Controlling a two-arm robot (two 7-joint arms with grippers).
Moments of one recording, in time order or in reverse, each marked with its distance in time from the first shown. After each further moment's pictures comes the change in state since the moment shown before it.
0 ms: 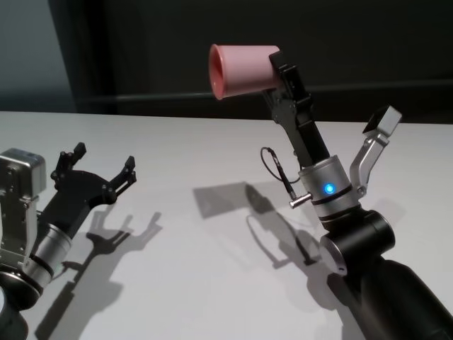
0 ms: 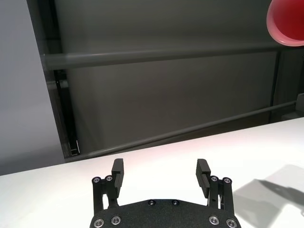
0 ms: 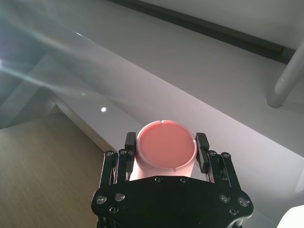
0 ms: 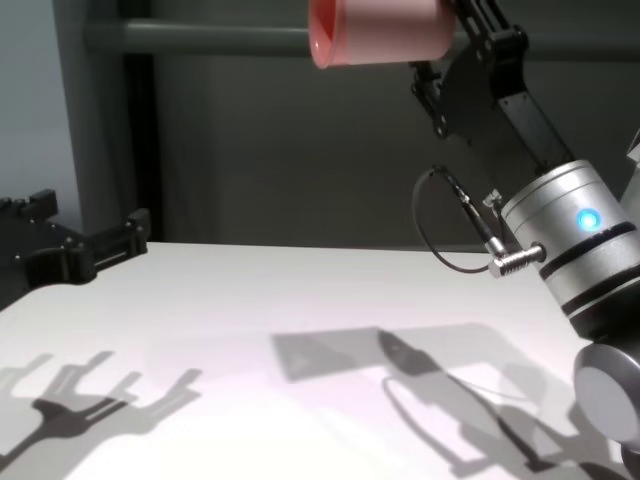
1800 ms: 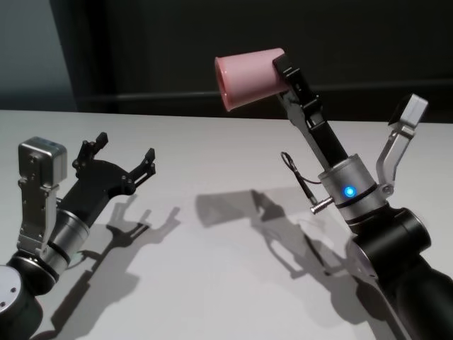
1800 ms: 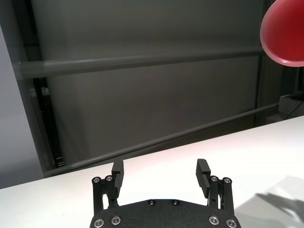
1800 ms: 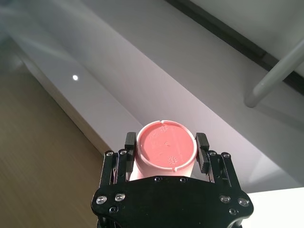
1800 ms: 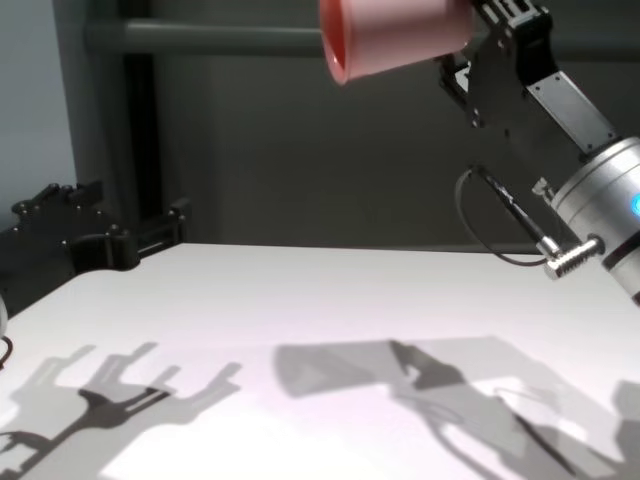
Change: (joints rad) left arm -0.052 -0.037 0.016 0.044 0.025 -0.006 -0.054; right arm -0.084 0.124 -0.052 -0.224 -0.104 -0.085 -0.148
